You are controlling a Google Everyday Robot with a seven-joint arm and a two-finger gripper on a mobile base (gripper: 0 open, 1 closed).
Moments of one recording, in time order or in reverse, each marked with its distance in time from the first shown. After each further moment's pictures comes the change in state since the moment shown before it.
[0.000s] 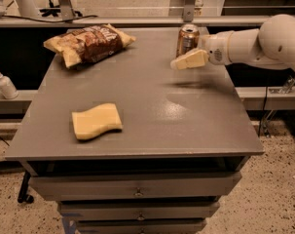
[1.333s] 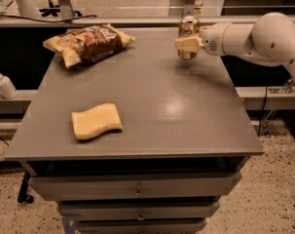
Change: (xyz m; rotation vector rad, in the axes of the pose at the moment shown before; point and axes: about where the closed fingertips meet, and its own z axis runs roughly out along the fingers) arm -0.031 -0.032 0.018 0.092 -0.105 0.014
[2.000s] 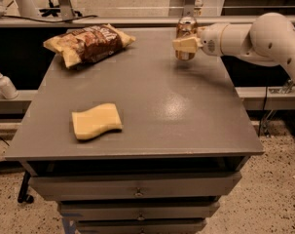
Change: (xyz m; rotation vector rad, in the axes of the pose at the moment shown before) arm 0.000 0.002 0.003 -0.005 0.000 0.000
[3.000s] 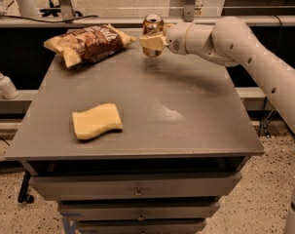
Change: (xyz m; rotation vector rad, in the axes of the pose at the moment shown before) arm -0.035 0.061 0.075 -0.099 -0.114 -0.028
